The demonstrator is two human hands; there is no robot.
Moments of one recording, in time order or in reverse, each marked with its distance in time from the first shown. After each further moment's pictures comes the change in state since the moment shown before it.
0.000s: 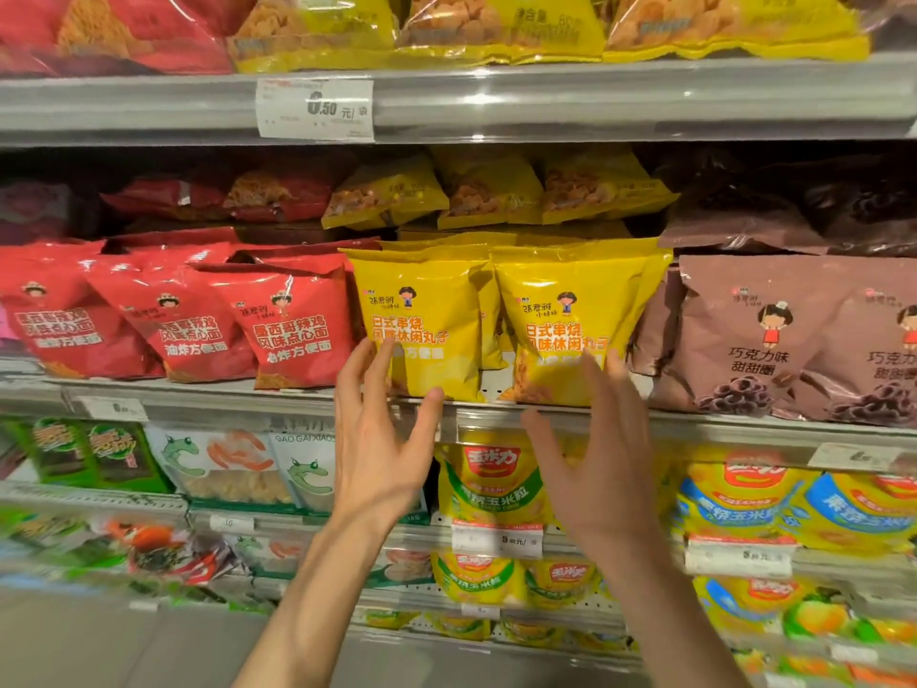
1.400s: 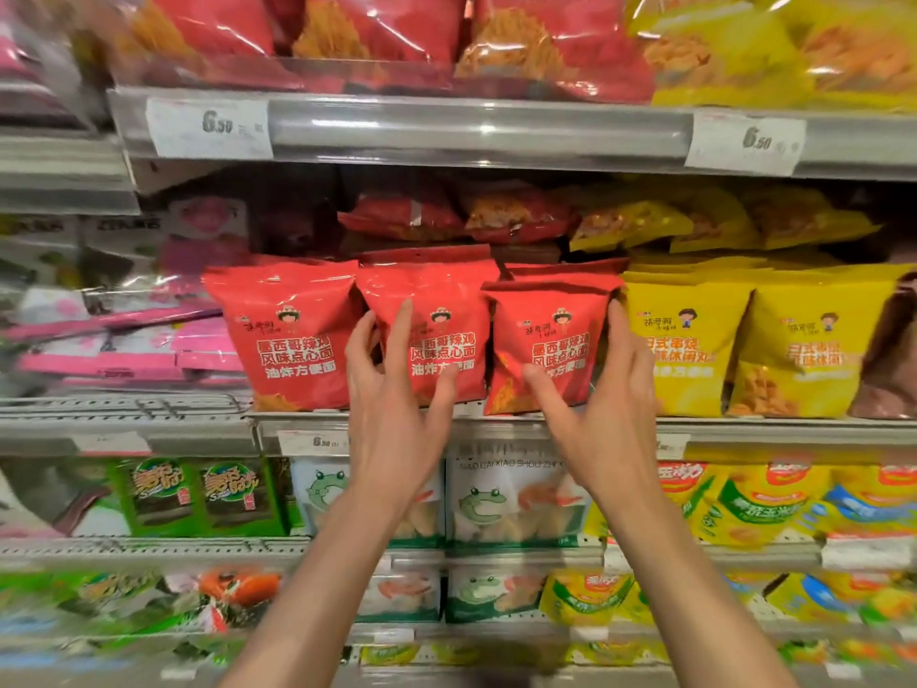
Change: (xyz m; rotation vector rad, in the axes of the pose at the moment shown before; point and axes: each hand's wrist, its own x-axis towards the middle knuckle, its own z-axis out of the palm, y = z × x) left_hand 0.107 -0.160 -0.212 0.038 -0.014 0.141; right_hand 0.003 -0.235 0.183 -0.067 0.123 0.102
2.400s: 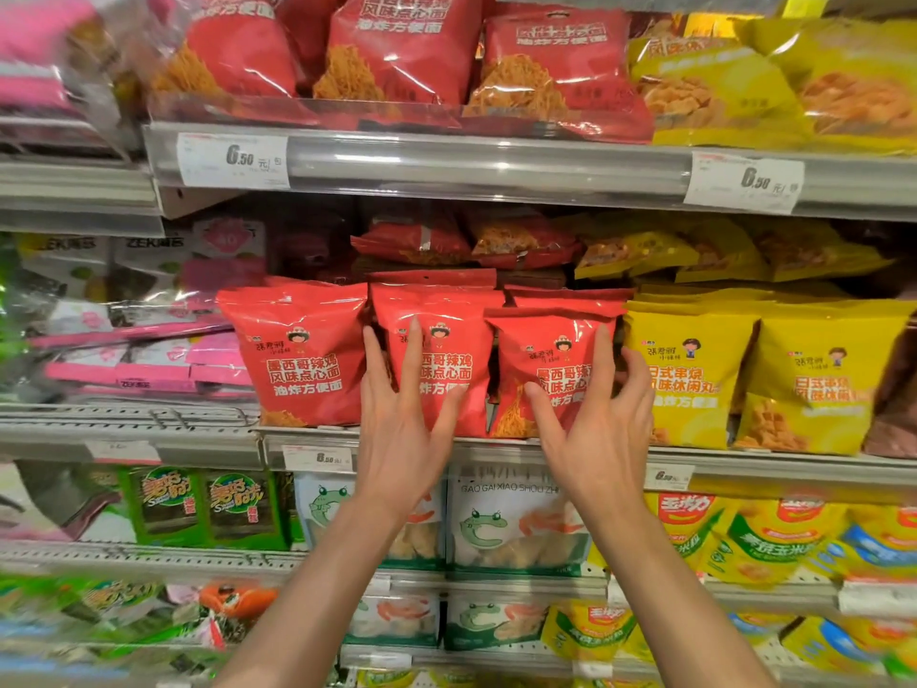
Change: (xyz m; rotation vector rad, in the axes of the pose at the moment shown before) left_hand 0.007 -0.012 0.017 0.125 -0.063 0.005; right_hand 0.013 0.015 0.024 -0.197 0.081 -0.077
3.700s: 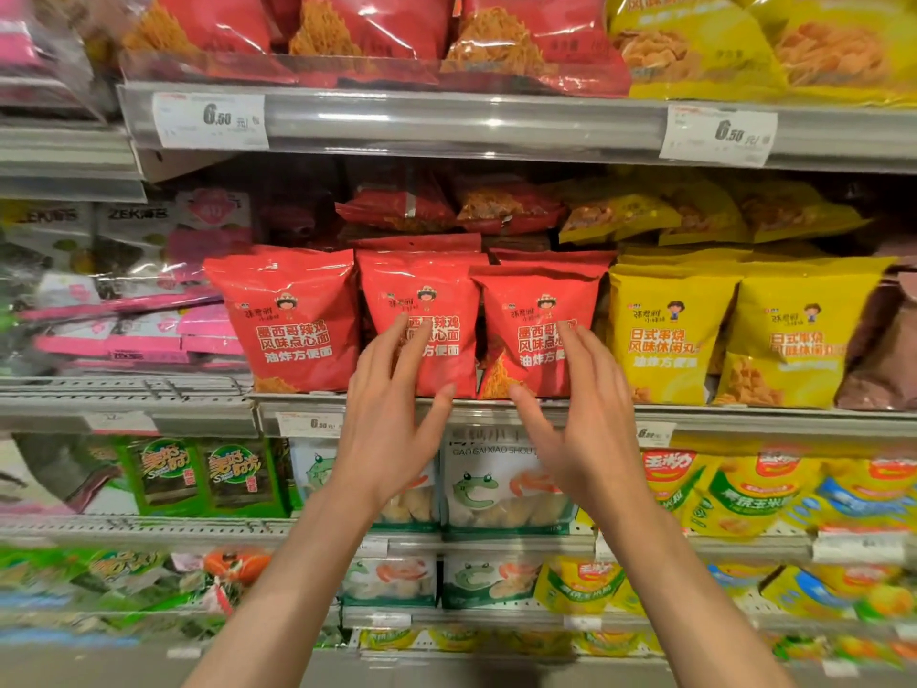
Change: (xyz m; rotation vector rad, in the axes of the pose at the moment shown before) left_hand -0.023 -0.001 -0.021 0.033 -0.101 0.169; right_hand -0.026 0.003 -0.037 0.178 -0.256 -0.103
